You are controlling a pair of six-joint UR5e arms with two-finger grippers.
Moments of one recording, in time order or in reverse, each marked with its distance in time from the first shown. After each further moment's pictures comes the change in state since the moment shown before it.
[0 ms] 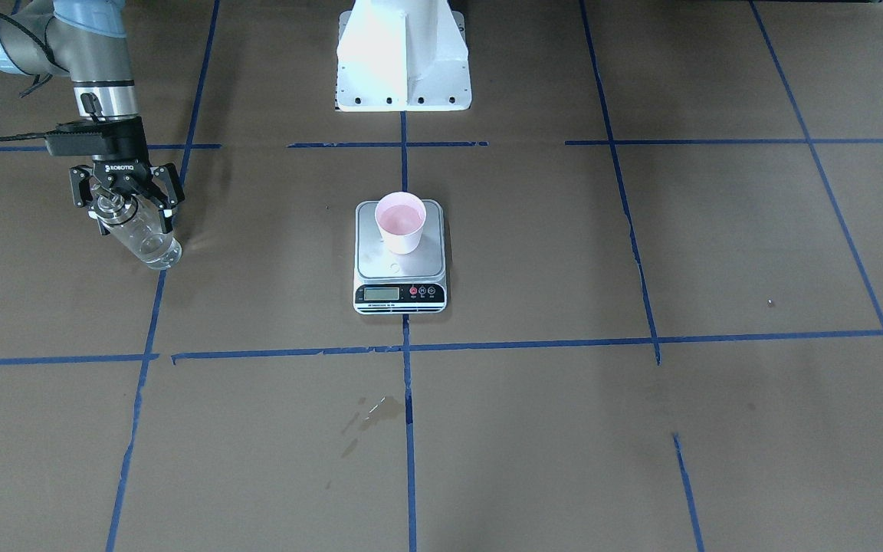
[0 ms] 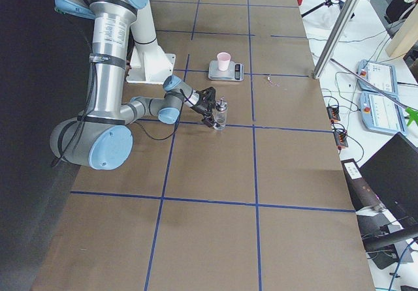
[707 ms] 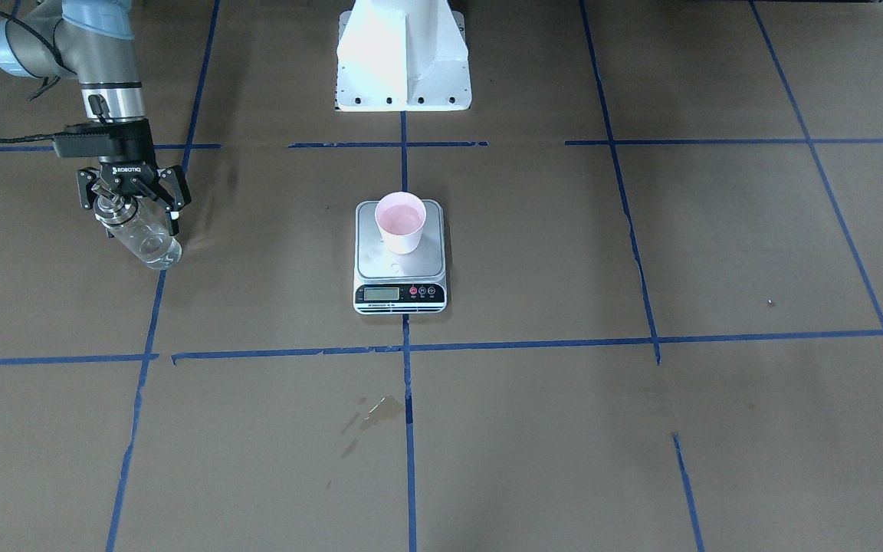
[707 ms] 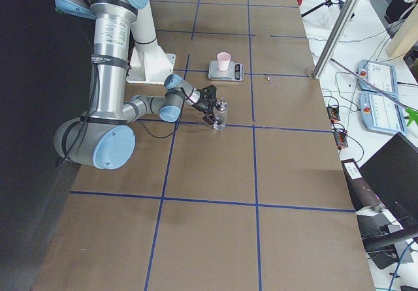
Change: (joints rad) left arm 0.001 -0.001 0.001 0.000 0.000 0.000; right arm 0.000 0.021 -0.008 -0.008 -0.010 0.000
